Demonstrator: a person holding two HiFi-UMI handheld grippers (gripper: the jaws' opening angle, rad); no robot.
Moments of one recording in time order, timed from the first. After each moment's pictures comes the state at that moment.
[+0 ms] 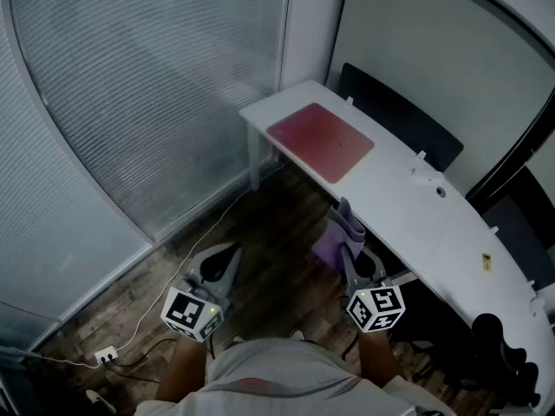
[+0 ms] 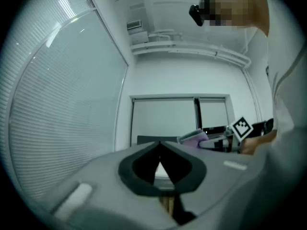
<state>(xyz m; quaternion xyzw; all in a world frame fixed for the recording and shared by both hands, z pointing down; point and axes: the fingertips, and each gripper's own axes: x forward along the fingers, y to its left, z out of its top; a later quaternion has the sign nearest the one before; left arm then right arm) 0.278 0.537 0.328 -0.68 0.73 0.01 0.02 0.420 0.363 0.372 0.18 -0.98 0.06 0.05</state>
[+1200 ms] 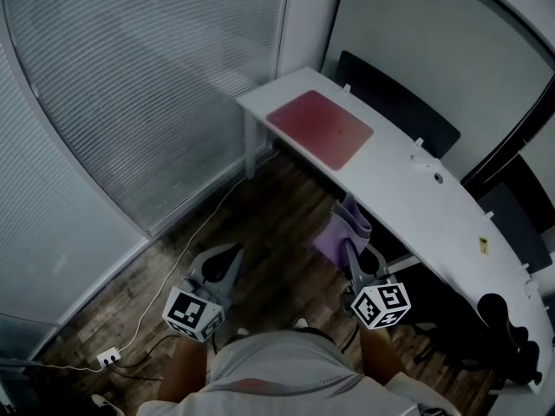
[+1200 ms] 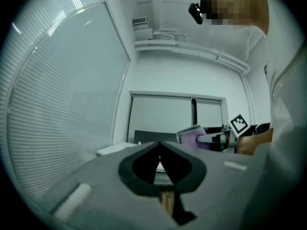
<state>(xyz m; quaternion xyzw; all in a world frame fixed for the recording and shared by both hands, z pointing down) 0.243 0.582 0.357 -0.70 0.71 0.02 -0.02 0.394 0.411 0.379 0.20 -0.97 0.09 0.03</state>
